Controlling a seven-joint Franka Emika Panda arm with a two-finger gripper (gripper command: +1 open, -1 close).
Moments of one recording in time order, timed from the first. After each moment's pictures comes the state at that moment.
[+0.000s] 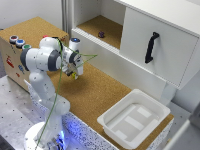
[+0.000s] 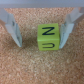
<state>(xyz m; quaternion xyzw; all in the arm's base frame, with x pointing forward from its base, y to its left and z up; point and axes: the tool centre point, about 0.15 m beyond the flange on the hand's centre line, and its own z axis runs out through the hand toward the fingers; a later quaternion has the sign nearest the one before) 0.376 0.194 0.210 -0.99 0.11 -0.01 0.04</state>
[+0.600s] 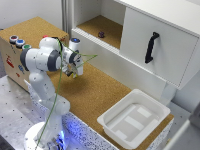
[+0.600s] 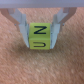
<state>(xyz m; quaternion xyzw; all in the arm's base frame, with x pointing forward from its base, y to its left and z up) 0.391 0.203 0.239 -0.99 0.09 -0.05 0.05</state>
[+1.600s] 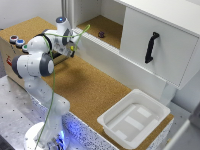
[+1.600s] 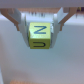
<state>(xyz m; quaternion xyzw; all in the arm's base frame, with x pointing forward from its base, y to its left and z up) 0.476 0.260 0.460 -0.95 -0.09 -0.29 0.00</state>
